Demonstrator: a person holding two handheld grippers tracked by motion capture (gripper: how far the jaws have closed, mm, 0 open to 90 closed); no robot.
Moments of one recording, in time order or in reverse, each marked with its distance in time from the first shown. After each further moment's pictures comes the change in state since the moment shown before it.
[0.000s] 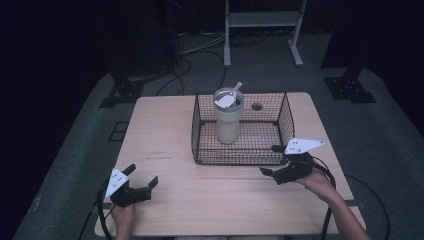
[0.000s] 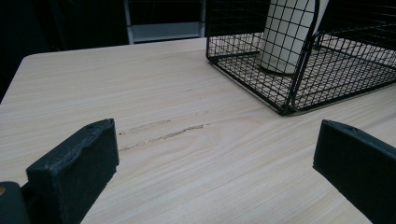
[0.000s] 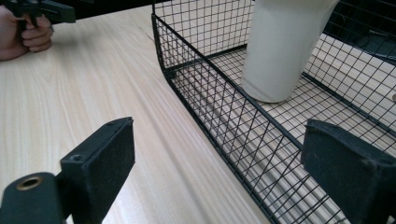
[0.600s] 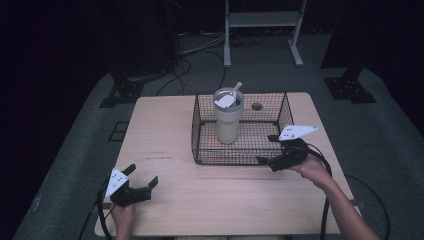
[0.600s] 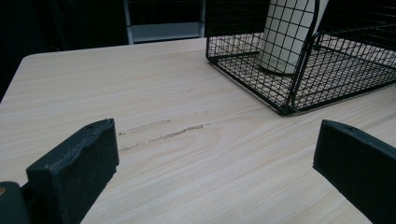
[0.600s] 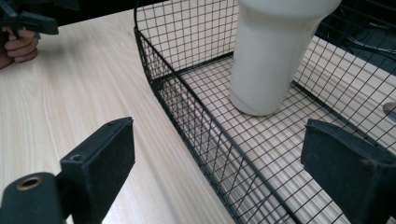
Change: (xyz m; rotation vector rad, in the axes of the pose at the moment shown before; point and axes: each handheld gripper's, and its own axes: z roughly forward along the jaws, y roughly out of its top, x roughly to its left) left arm 0.000 0.000 0.000 -0.003 -0.002 -0.001; right arm -0.017 0.028 0.012 0.036 -0.004 0.012
